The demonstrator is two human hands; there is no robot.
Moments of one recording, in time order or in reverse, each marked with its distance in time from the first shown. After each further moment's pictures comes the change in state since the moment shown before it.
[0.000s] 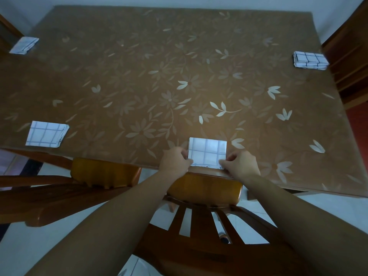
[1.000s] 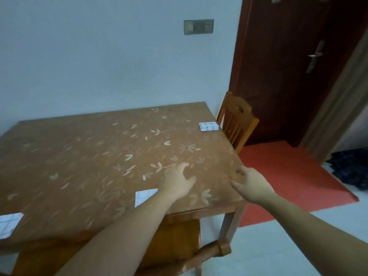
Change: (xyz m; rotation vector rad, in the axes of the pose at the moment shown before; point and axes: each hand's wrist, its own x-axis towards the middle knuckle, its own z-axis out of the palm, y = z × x) left_hand -0.136 0.193 0.026 0.313 0.054 0.590; right_hand -0.161 0.107 -0.215 -0.152 0.387 -0.111
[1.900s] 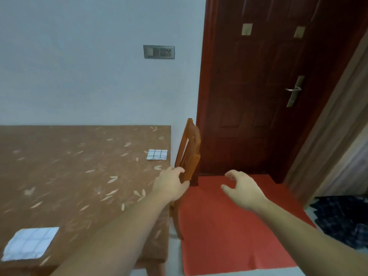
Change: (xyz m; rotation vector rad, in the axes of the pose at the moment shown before) left_hand 0.184 0.303 0.133 0.090 0.097 -0.039; right_hand 0.185 0.258 -0.201 0.048 0.051 -0.164
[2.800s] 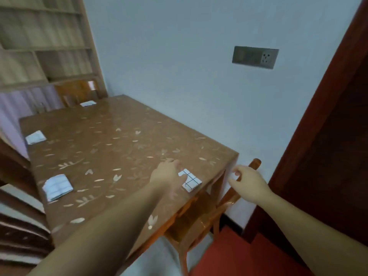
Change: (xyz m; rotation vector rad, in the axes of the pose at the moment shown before) left_hand 0.244 0.016 -0.002 -0.031 0.344 -0.775; right_hand 0.436 -0.011 0.004 0.021 -0.409 -0.712
